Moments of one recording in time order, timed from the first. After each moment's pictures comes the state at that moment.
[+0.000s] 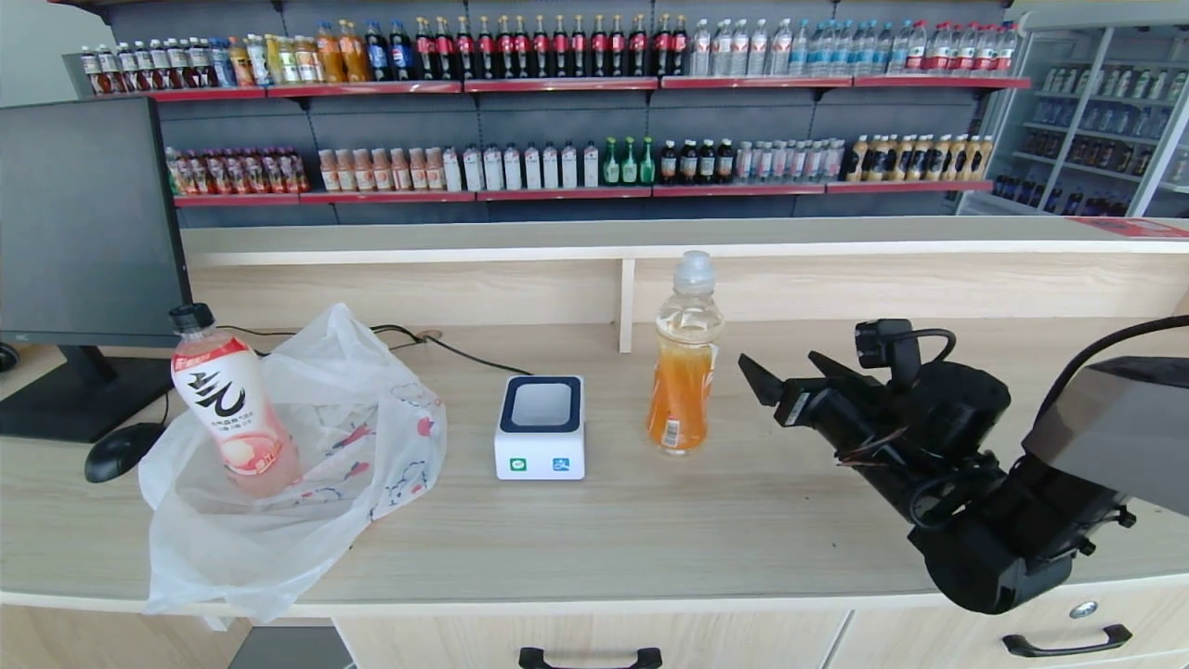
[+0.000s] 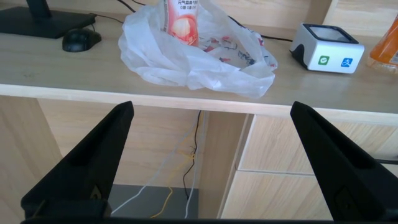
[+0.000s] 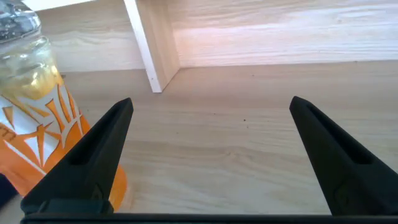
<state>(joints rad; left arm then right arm) 0.00 0.00 0.00 -0.01 0.00 -0.01 0.29 2.16 -0.69 -1.57 -0.02 0.14</state>
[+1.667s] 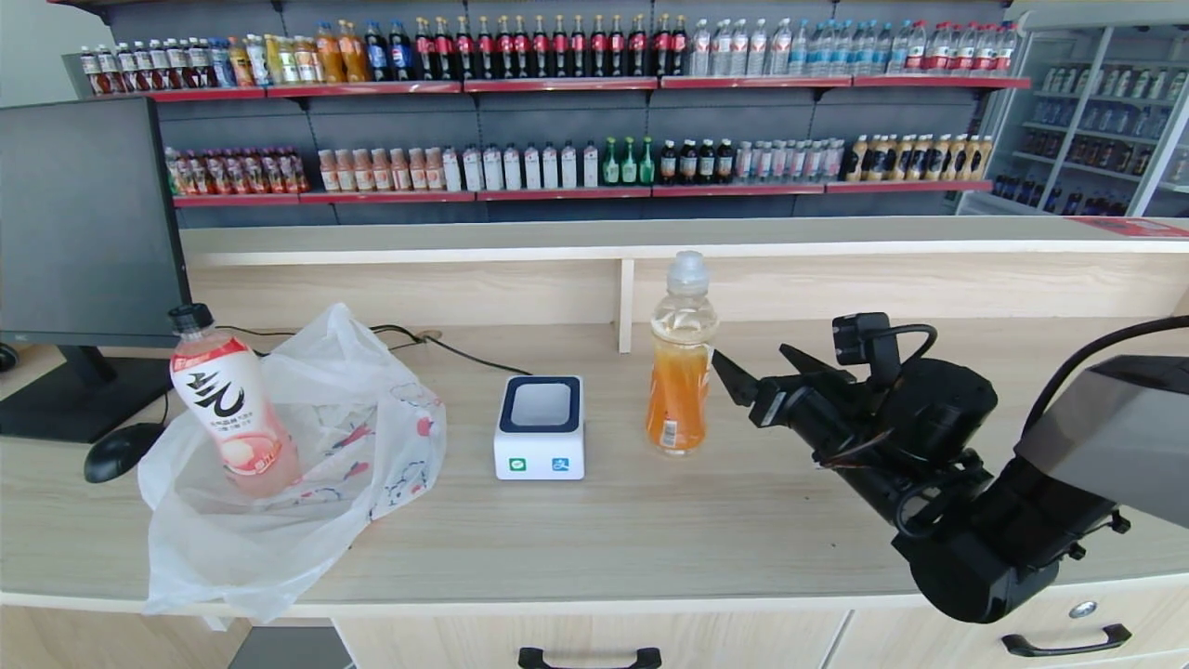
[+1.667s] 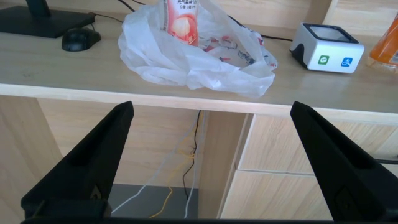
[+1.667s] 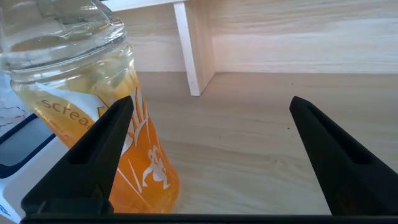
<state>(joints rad) 0.00 0.00 0.00 -0.01 0.00 -0.01 0.39 2.13 -0.68 -1.57 -0.01 0.14</state>
